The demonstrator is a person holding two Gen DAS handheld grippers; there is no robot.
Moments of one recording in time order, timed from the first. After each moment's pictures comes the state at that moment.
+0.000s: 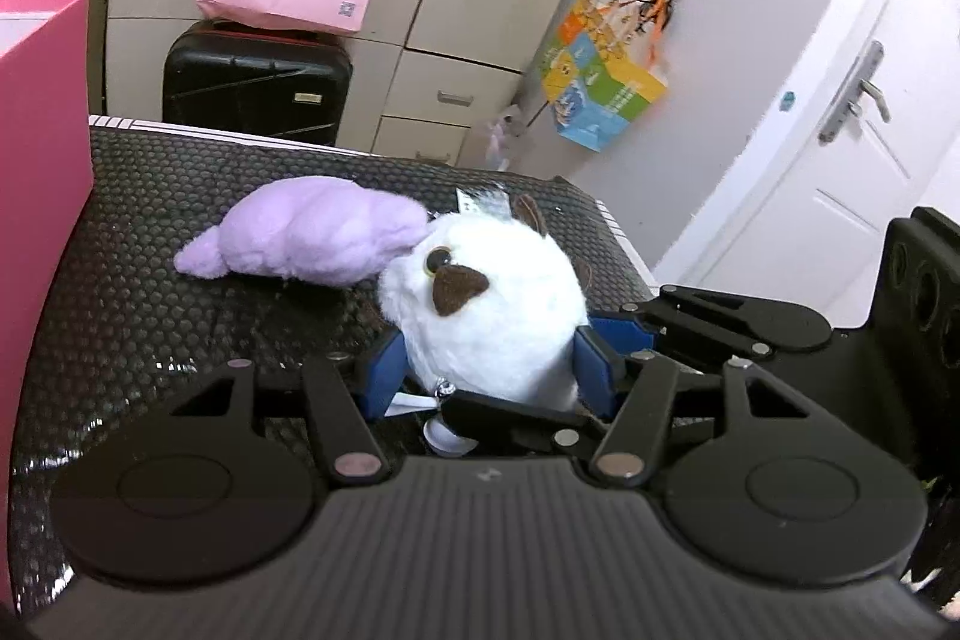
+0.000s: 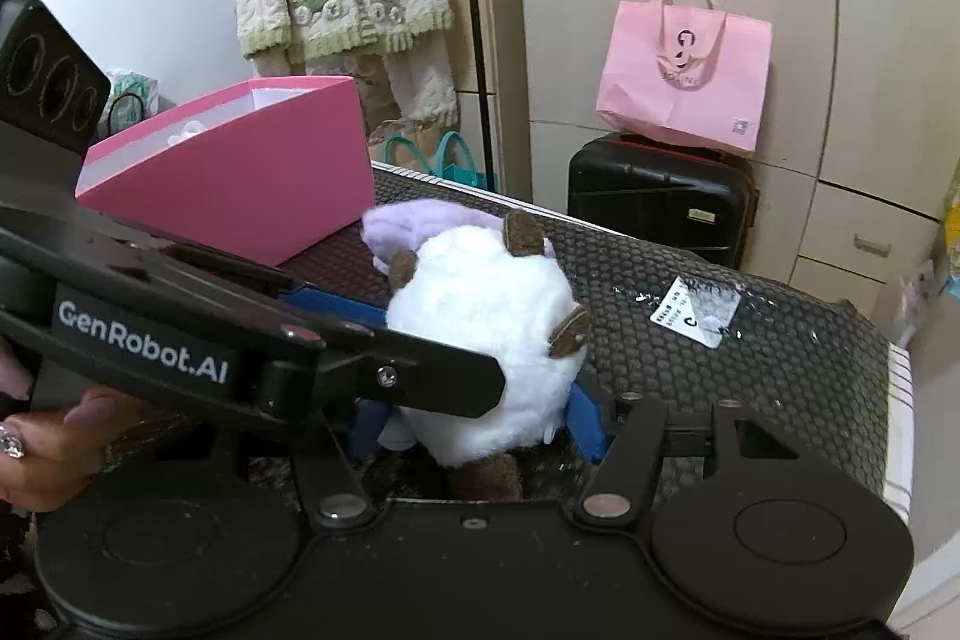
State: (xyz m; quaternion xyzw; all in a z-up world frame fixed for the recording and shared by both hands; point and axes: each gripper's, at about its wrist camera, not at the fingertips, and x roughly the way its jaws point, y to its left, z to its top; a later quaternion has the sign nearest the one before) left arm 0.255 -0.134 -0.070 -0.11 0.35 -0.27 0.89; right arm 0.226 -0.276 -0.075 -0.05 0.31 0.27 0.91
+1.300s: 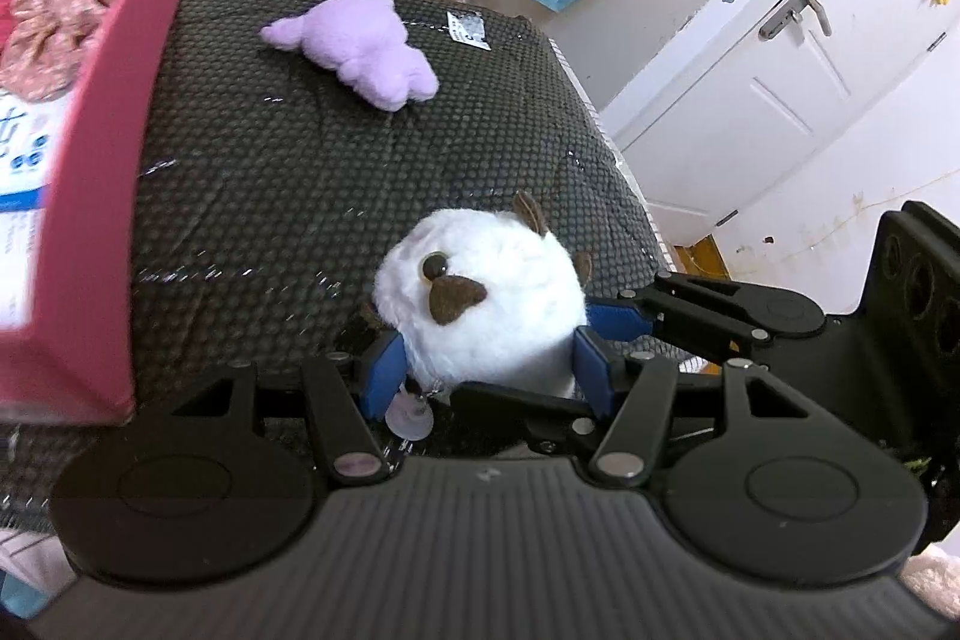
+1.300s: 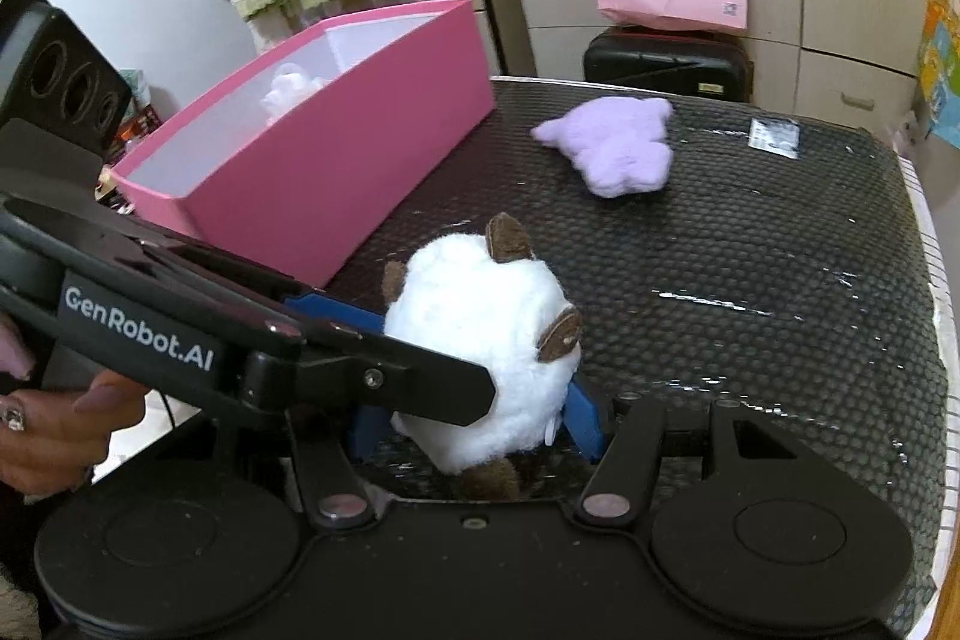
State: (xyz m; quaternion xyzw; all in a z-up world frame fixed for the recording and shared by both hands) left arm 0.158 -0.045 -0.047 -0.12 0.48 -0.32 0.81; right arm 0.109 -0.197 -0.042 0.02 0.42 0.24 0.88
